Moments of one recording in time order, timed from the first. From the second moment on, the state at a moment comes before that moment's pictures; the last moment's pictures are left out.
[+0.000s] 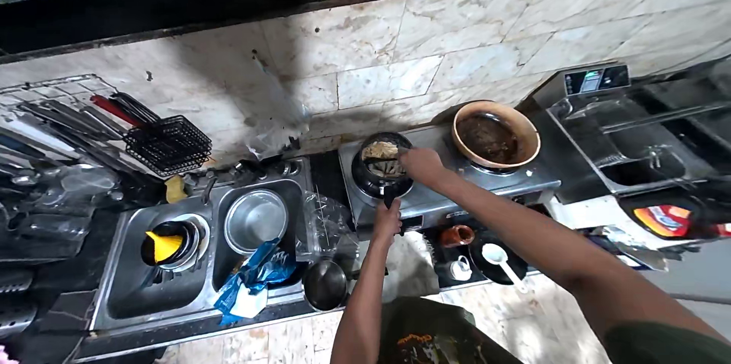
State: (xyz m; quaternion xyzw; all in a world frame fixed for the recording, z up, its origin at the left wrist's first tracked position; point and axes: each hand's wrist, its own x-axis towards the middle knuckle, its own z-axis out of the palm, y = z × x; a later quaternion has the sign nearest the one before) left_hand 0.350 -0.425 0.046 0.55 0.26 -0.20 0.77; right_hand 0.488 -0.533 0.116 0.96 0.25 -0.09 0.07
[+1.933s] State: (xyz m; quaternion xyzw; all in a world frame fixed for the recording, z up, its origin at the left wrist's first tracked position) left_hand 0.351 -0.423 0.043 0.56 0.26 -0.21 0.76; right_hand 0.486 -0.578 0.179 0.95 0.26 -0.13 0.14
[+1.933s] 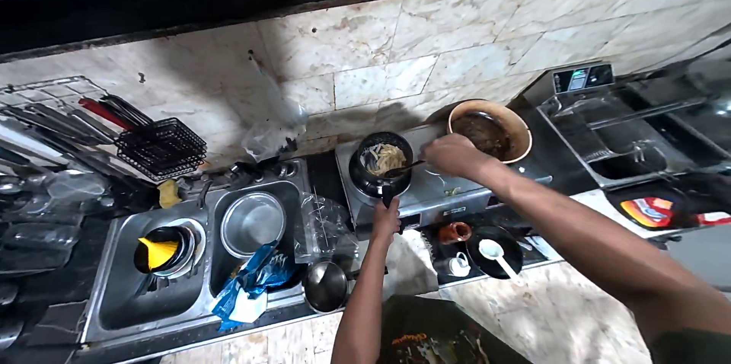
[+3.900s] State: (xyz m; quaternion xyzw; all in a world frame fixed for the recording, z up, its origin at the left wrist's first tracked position) left_hand 0.351 -0.426 0.046 0.56 0.26 -0.20 0.76; right_hand 0.497 -0.547 0.130 0.97 0.20 -0.03 0.10
